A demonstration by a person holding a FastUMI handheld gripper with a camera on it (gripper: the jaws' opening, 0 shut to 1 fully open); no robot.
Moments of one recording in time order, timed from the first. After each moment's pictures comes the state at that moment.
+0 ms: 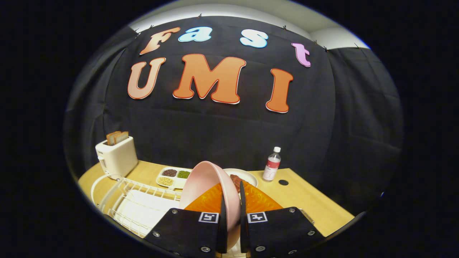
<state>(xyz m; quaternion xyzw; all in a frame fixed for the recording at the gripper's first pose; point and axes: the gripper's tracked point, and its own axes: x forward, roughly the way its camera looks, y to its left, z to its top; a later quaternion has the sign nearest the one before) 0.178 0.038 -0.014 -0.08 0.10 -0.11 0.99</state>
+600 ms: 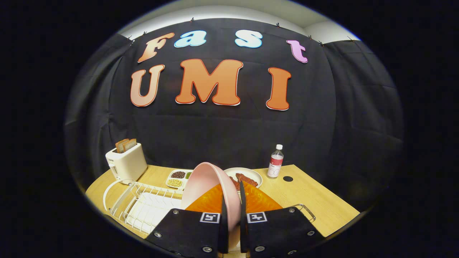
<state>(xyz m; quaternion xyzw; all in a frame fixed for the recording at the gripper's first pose) 0.149 0.044 0.007 -0.05 0.08 -0.09 0.99</state>
